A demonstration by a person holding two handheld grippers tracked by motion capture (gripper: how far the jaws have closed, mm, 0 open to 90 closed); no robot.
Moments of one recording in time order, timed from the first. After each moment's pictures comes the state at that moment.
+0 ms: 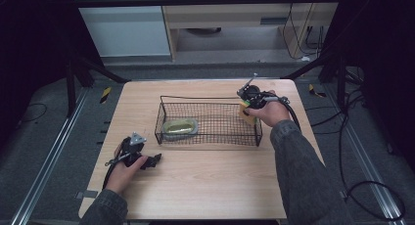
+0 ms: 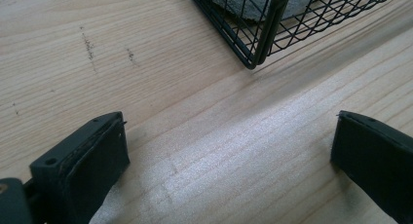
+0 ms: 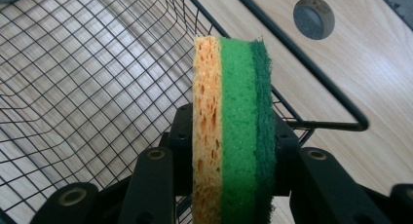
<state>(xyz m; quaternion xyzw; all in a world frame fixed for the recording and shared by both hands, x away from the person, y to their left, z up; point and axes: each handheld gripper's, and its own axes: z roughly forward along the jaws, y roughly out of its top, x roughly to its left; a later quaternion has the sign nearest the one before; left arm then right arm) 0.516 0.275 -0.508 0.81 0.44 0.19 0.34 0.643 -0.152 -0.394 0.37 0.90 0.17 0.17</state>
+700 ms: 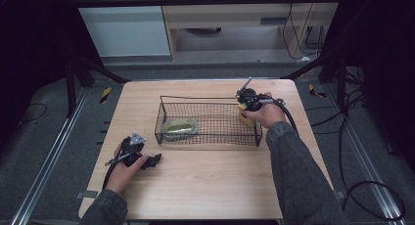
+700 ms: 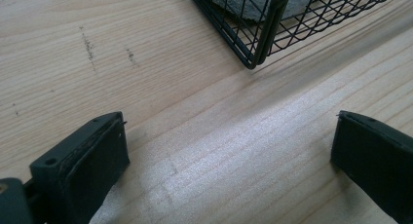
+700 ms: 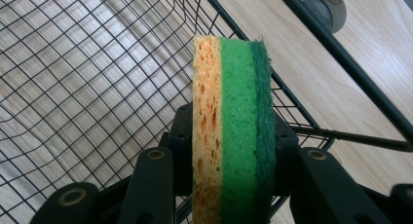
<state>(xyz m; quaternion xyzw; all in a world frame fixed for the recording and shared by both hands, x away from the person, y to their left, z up) 0.516 0.275 -0.508 0.81 0.44 0.19 0.34 0.649 -0.144 -0.411 0.37 0.90 0.15 0.18</state>
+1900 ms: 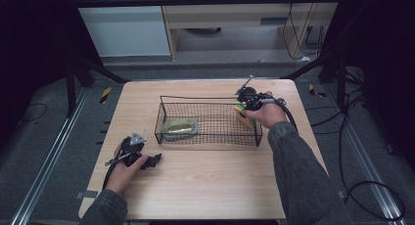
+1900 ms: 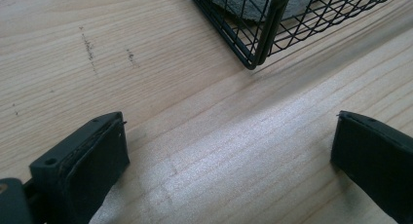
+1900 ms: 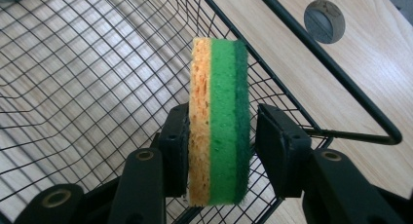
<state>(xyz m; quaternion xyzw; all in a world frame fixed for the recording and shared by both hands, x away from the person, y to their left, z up) 0.516 0.275 -0.508 0.81 0.44 0.19 0.34 0.639 -0.141 -0.396 0.36 0.90 0.17 0.17</state>
